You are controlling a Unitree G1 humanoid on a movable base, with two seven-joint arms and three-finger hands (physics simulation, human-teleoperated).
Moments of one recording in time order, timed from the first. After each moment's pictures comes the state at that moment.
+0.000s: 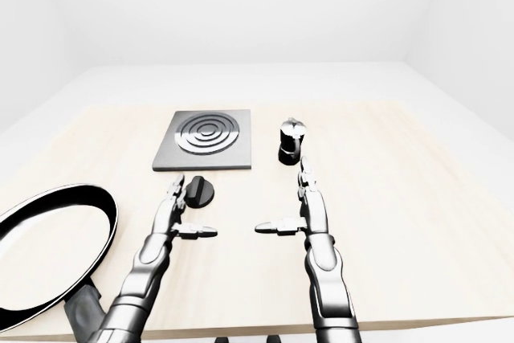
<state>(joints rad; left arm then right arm) -0.17 0.03 0.03 0.46 0.03 -0.09 -0.03 0.02 -0.02 -0.03 -0.01 -0.01 0.00 0.05</state>
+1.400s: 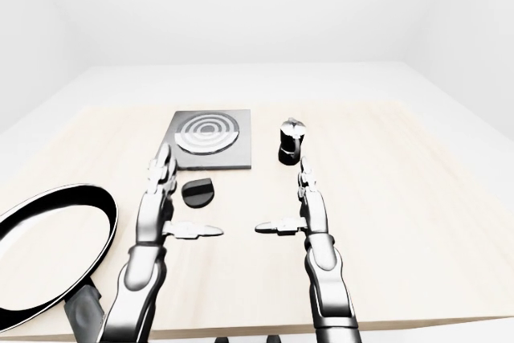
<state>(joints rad) 0.08 -0.03 -0.13 -0.18 0.19 -0.09 0.06 0.02 -0.02 -0.03 0.00 -0.01 0.00 0.05</state>
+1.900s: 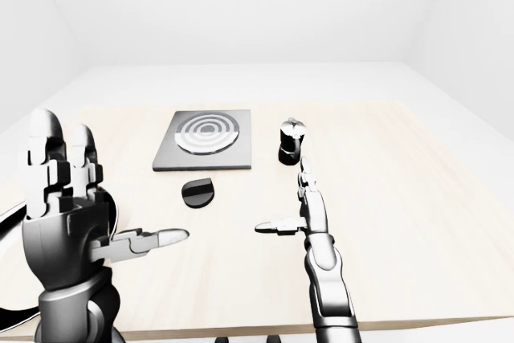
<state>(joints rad) 0.26 0.01 -0.15 -0.80 0.25 -0.09 0.18 0.01 -0.02 -0.03 0.00 -0.01 0.00 0.04</state>
